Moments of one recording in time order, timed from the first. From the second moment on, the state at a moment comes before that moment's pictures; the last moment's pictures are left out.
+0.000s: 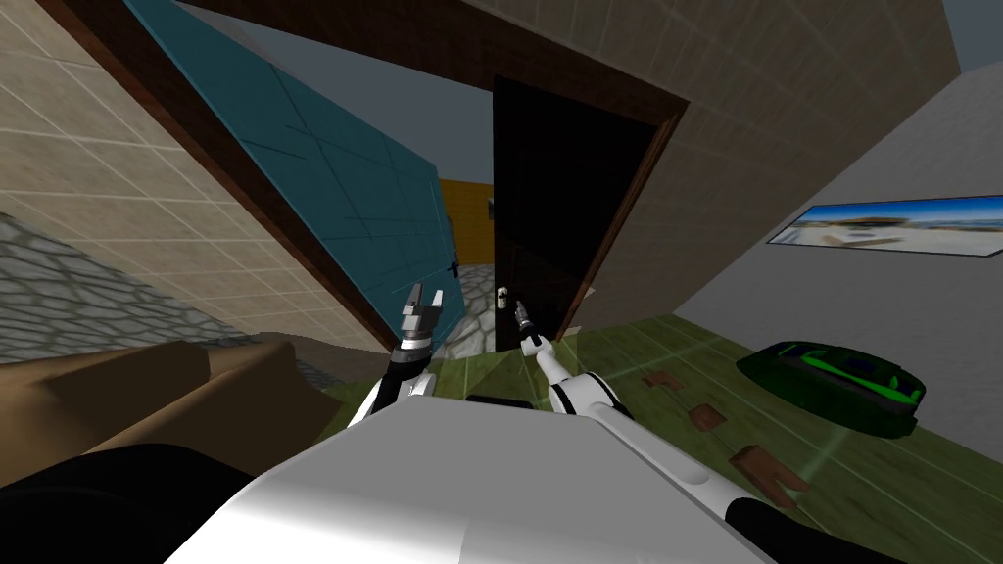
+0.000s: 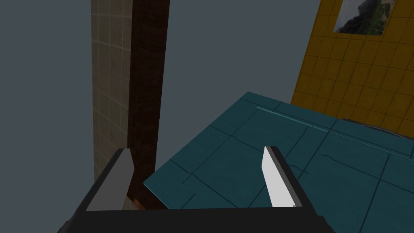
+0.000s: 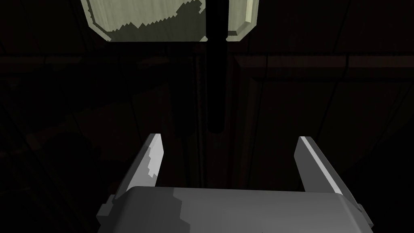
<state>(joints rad) -0.58 -0.01 0.13 -0.51 -0.03 -0.53 -0.10</state>
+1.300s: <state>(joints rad) -0.60 -0.01 0.11 -0.47 -0.04 -0.55 -0.09</state>
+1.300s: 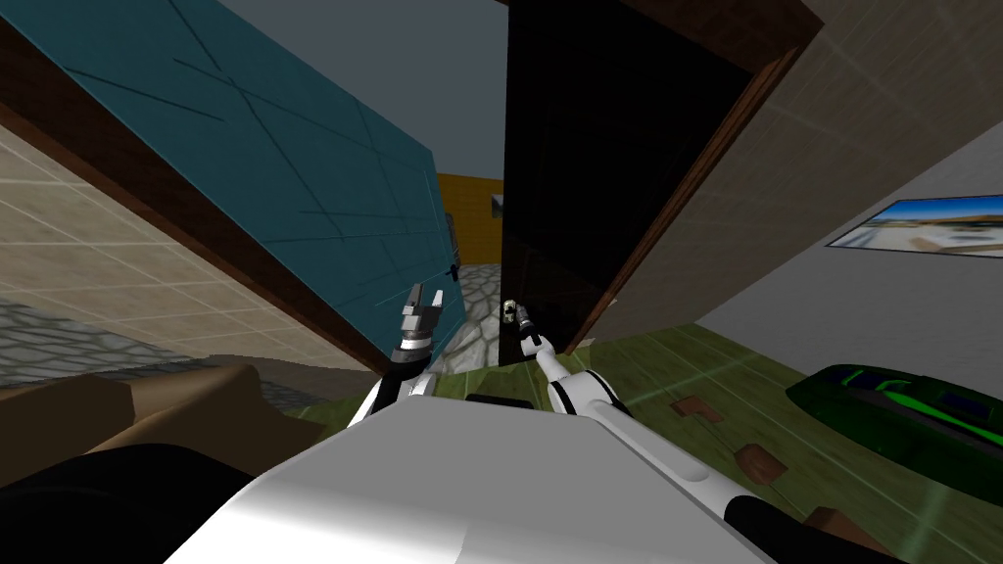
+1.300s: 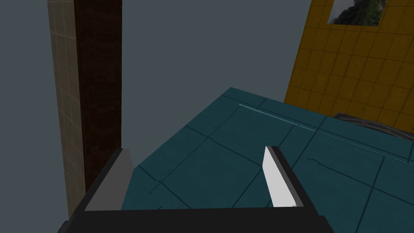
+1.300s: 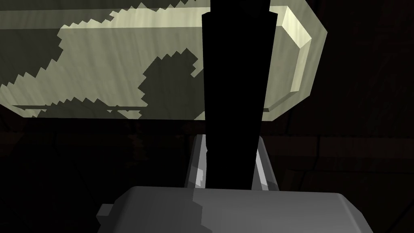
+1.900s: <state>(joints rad) -0.60 -0.02 0.10 -0.46 -0.04 -0.55 -0.09</state>
